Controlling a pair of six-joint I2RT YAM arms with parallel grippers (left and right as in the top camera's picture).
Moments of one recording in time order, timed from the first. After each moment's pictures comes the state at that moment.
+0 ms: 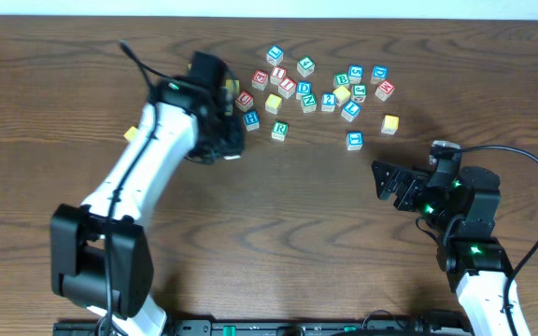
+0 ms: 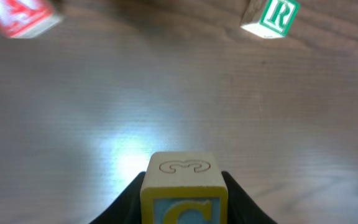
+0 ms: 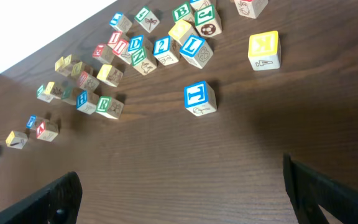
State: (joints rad) left arm -0.29 1.79 1.45 -1.03 0.21 -0.40; right arm -0.05 0.96 0.46 -0.10 -0.41 0.37
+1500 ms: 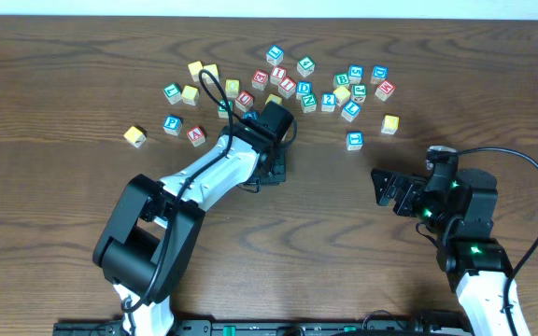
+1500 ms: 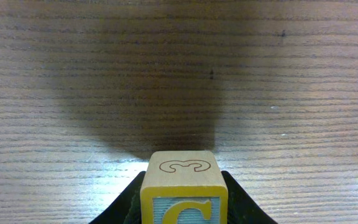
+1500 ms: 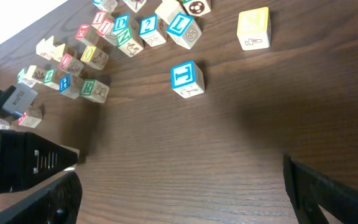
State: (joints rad) left arm -0.56 1.93 1.25 -0.68 0.02 -0.58; right arm -0.05 0.96 0.46 -0.18 -0.39 0.33
